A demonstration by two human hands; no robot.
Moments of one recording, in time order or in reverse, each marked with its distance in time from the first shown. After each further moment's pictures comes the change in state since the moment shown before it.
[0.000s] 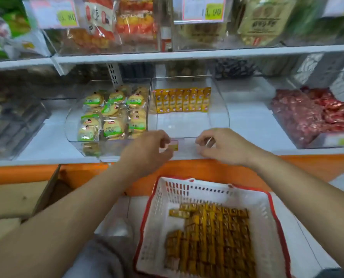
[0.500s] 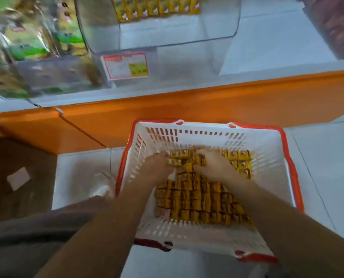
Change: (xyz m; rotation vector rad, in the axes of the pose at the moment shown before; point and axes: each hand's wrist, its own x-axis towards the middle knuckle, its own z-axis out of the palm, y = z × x) left_hand -0.052 -0.077 0.296 -0.013 -0.562 -0.413; right_hand -0.073 0.151 0.257 0.059 -0.304 0.434
